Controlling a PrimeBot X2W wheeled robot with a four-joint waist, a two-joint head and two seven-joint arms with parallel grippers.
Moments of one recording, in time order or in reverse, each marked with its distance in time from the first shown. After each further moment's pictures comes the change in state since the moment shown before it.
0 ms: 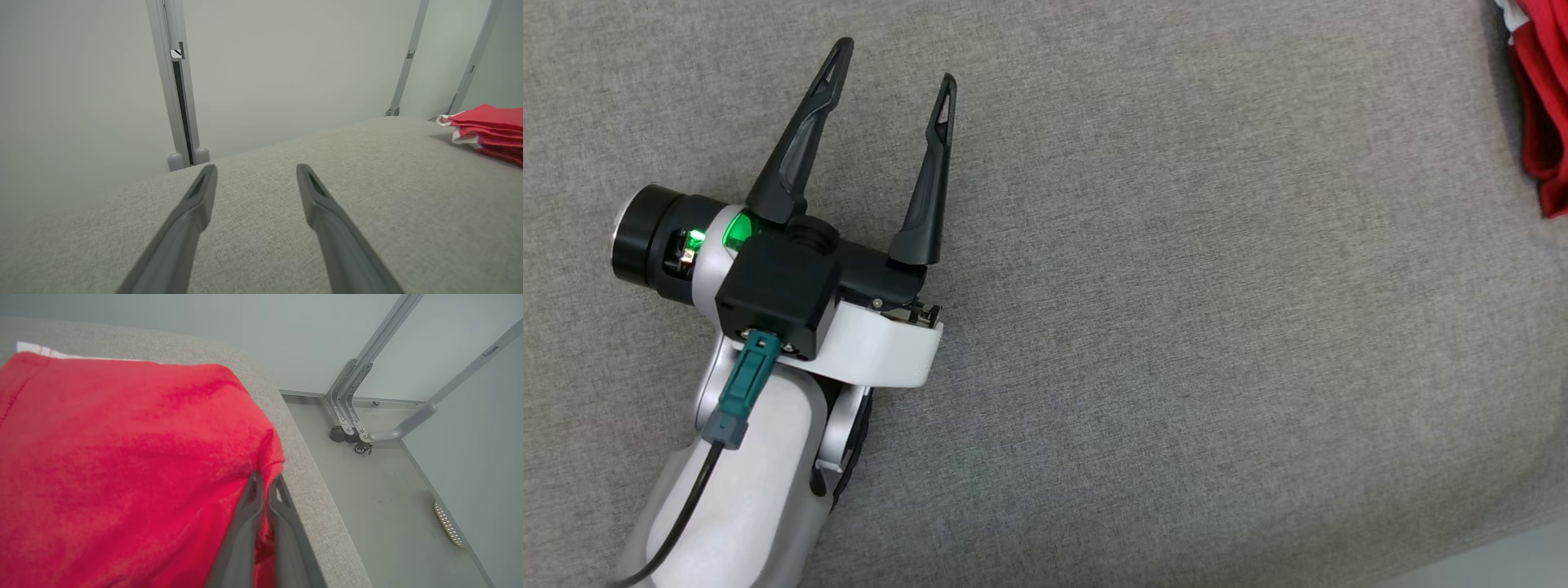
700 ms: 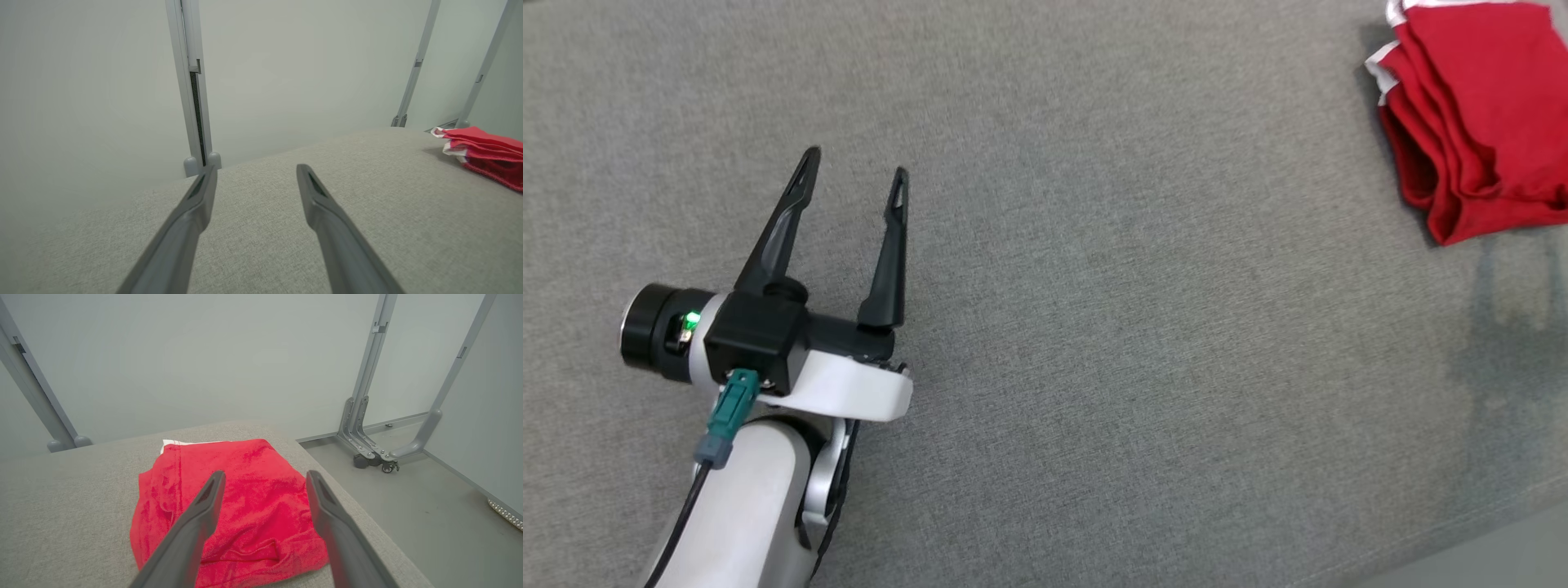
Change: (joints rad) left arm 0.122 0.013 0.030 0.100 -0.069 0.033 -0.041; right arm 0.366 0.221 -0.448 -0.321 -0.132 0.000 -0.022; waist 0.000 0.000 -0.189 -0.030
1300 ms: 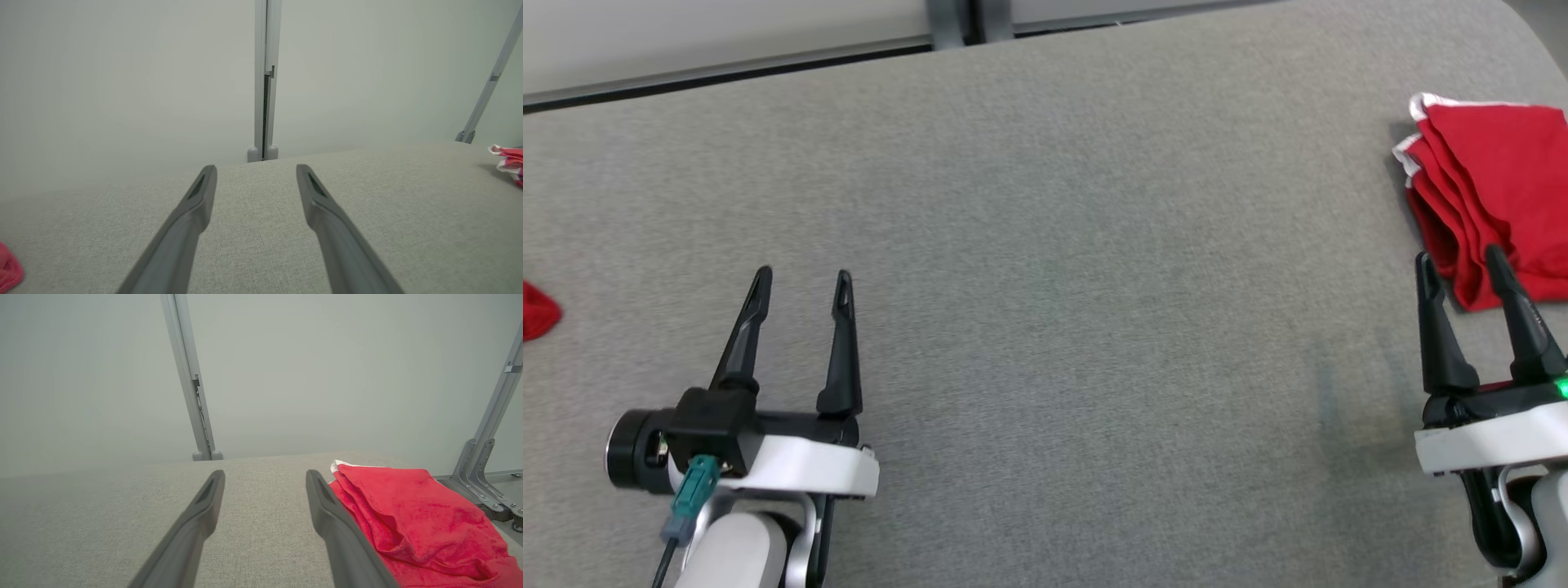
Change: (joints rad) left arm 0.199 0.003 0.069 0.021 -0.096 0.050 -0.049; right arm 0.331 0.239 -0.019 -0.428 -0.274 0.000 0.006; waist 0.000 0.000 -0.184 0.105
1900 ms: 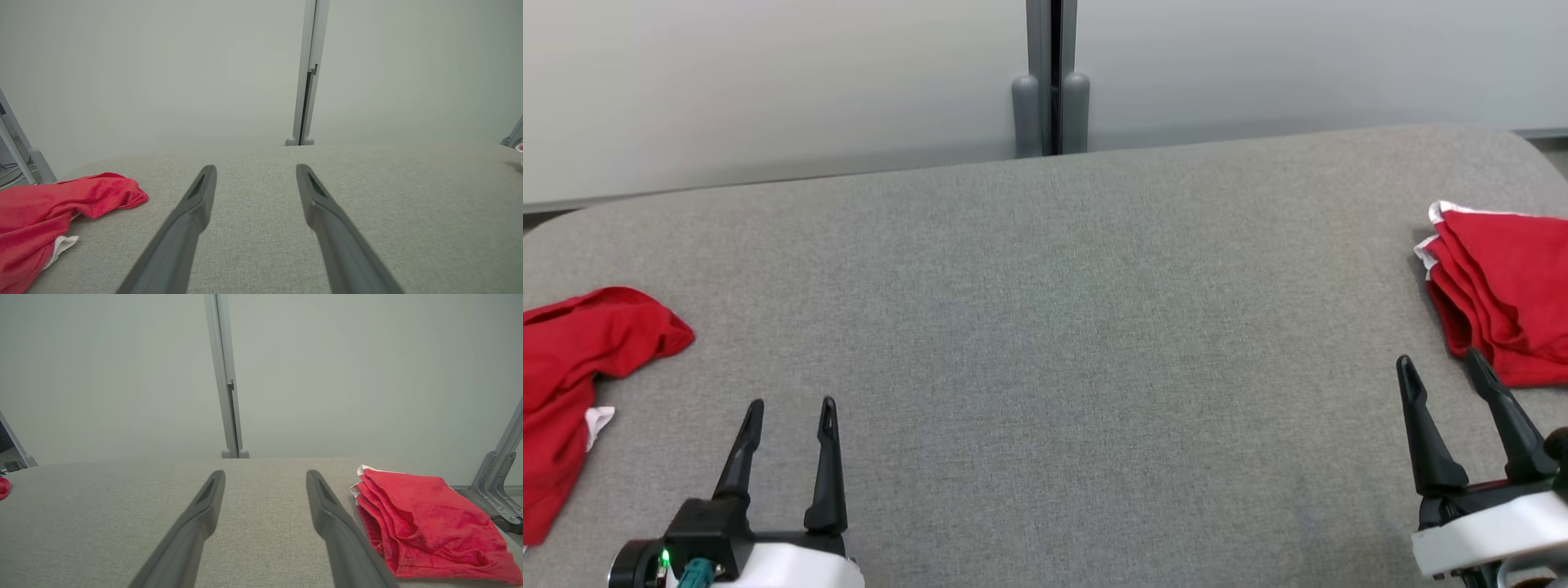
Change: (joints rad) left arm 0.220 0.009 0.026 0.023 -0.059 0.020 -0.027; right arm 0.248 0.060 -0.072 -0.198 -0.098 -0.001 0.170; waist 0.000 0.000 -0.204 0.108
